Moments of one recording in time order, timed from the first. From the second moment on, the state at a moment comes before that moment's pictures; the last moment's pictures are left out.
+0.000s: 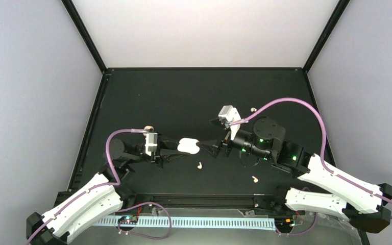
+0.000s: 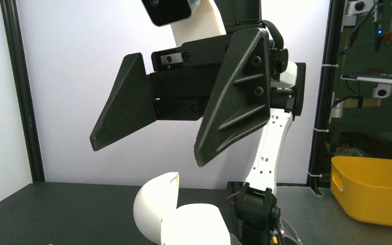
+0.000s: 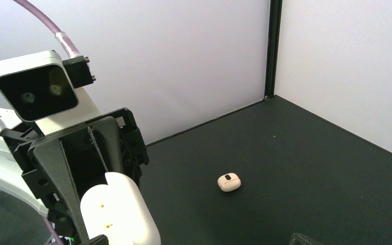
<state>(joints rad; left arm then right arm) -0.69 0.61 0.43 0.52 0.78 -0.25 1.09 0.90 1.04 -0.27 -0.02 0.13</state>
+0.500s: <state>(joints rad) -0.69 0.54 0.38 0.58 0.77 -0.38 1.09 0.96 1.09 -0.26 -0.13 0.21</state>
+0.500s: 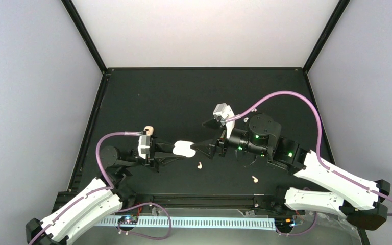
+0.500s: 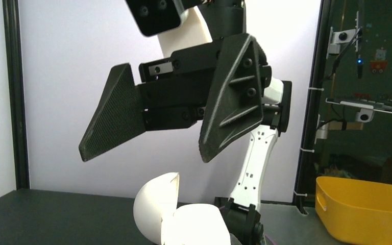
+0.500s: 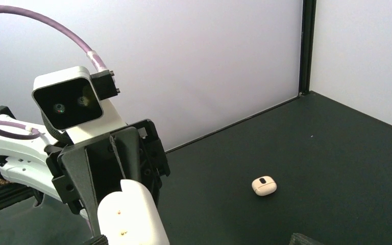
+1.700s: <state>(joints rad) -0.69 0.49 0.38 0.54 0.80 -0.36 1.09 0.98 1.09 -0.28 -0.12 0.25</state>
